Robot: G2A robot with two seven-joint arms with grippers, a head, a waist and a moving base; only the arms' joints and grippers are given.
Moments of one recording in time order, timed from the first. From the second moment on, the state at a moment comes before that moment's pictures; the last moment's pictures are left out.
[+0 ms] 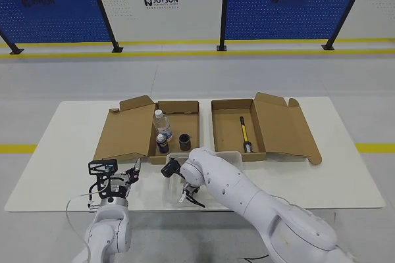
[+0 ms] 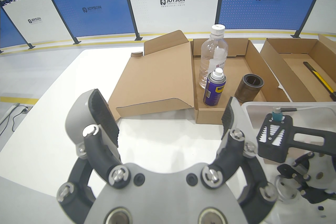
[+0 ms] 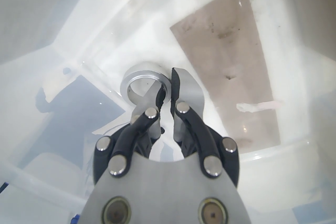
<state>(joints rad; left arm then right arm) 1.74 -1.21 -1.42 -1.95 1.37 0.39 -0.14 -0.54 -1.75 0.39 -0.67 -0.76 -0.13 1.18</state>
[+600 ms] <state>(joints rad) 1.74 -1.21 -1.42 -1.95 1.37 0.39 -0.14 -0.65 -1.59 0.68 -1.01 -0.76 -0.08 1.13</state>
